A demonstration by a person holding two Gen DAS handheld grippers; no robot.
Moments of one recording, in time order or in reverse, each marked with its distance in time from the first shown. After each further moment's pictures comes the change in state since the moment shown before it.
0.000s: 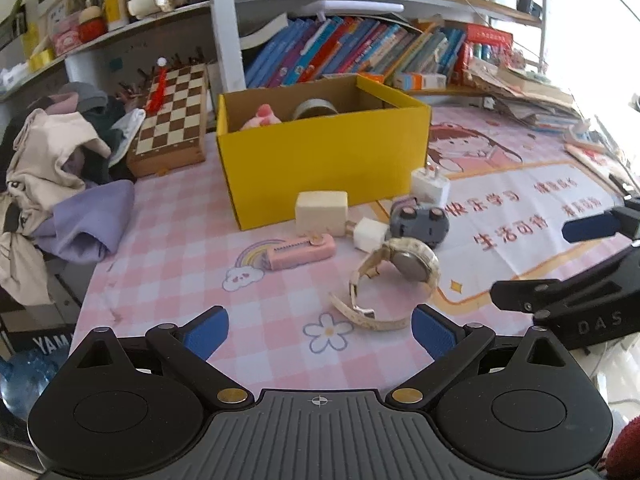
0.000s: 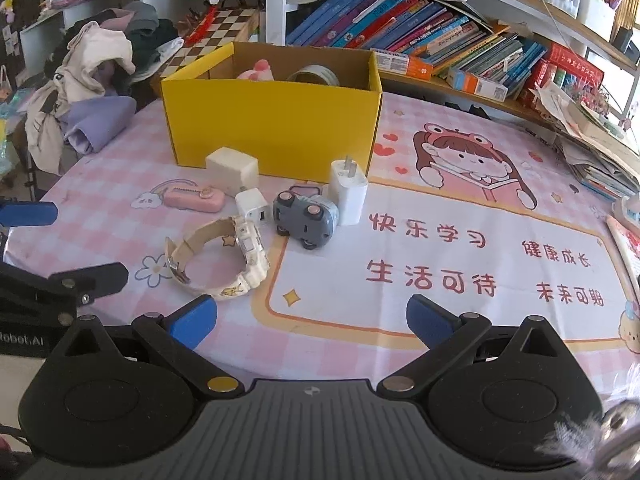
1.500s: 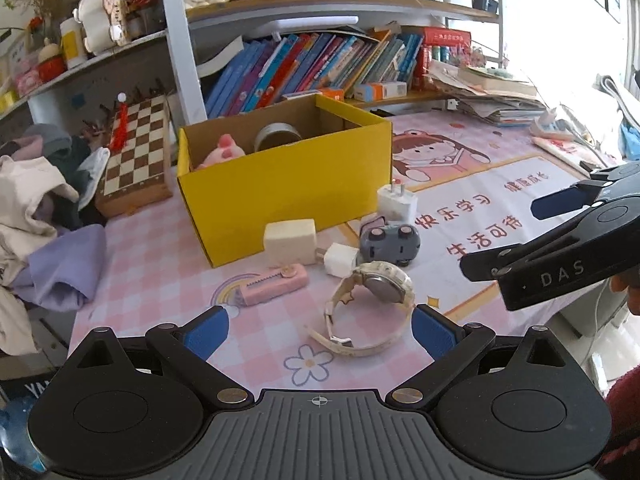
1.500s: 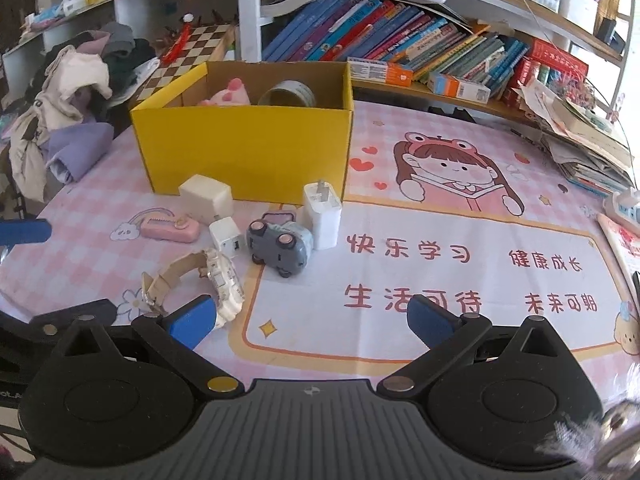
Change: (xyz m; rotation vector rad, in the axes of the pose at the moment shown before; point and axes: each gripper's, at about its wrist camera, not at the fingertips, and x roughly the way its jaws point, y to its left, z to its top) left arm 0.004 -0.013 0.014 0.116 -0.046 -0.069; right arm 0.007 -0.020 0.017 0.065 -0.027 -0.024
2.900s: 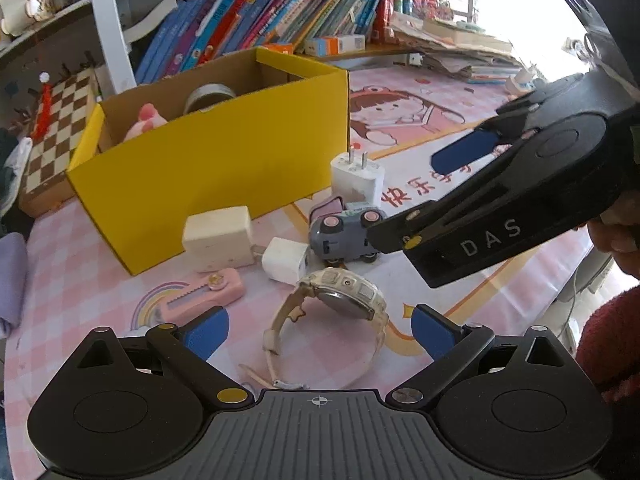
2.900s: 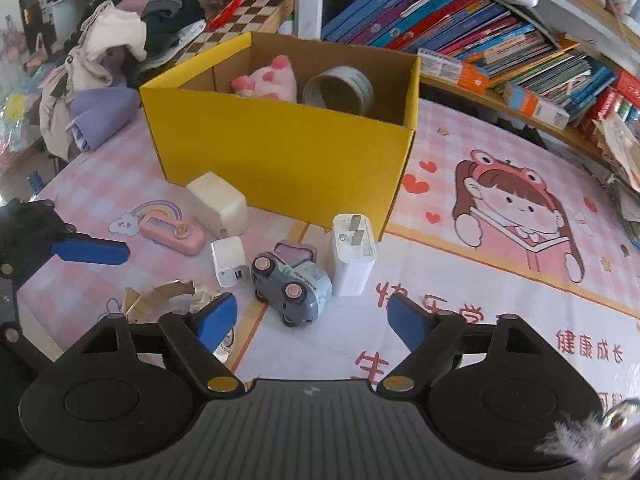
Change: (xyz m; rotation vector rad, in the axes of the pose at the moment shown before) left arm 0.080 -0.021 0.022 0.071 0.136 -0.134; right arm 0.069 -0.006 0.048 -0.190 0.096 0.155
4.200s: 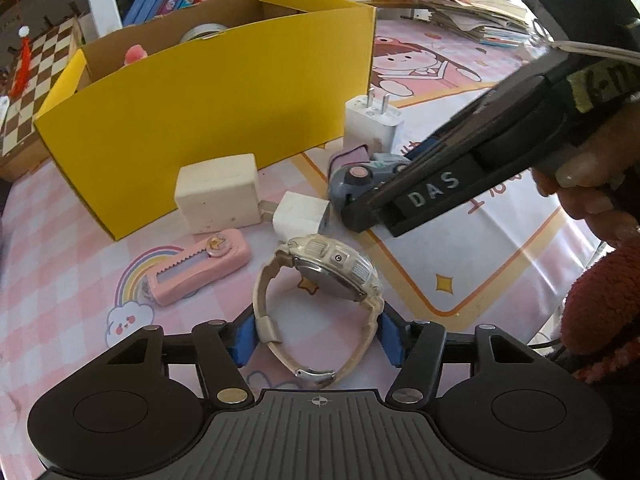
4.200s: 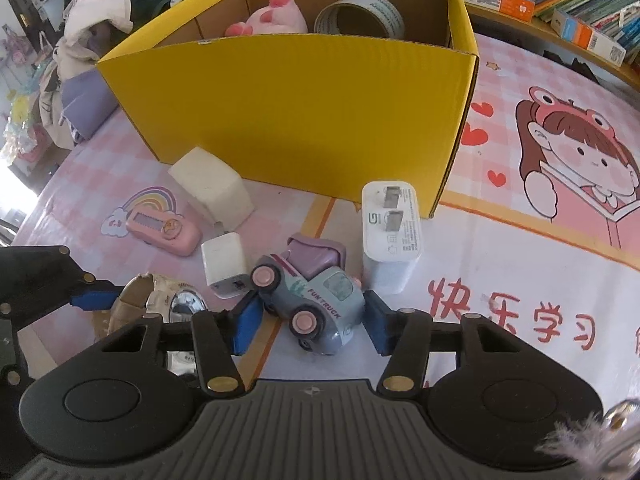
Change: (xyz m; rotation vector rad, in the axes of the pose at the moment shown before) left arm 0.029 0.023 -0.001 -0.034 0.143 -0.044; right arm 0.067 -0.017 0.018 0.094 0.164 0.147
